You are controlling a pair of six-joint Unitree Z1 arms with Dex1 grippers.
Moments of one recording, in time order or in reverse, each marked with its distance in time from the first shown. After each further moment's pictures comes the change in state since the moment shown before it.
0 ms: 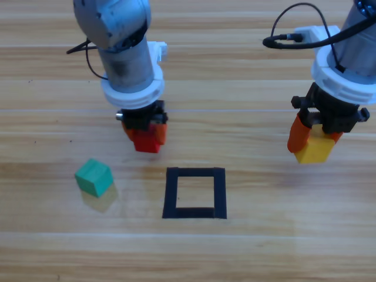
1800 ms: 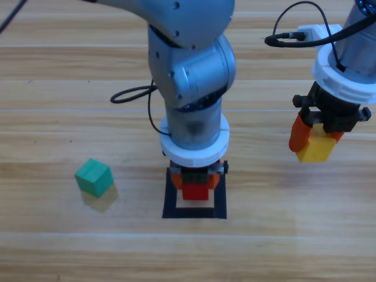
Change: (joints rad) arm 0 -0.306 0.034 -0.008 0.010 0.102 -0.448; arm 1 0.000 -0.001 0.000 0.000 -0.013 0.016
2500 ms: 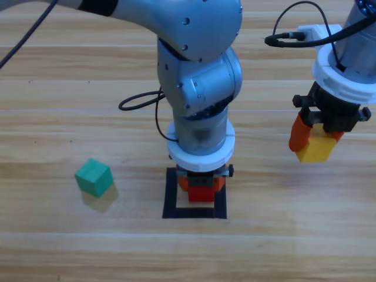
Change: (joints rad) arm 0 -0.005 0.025 0.001 -0.040 0.008 0.002; arm 1 0.000 0.000 0.000 0.000 0.000 0.000
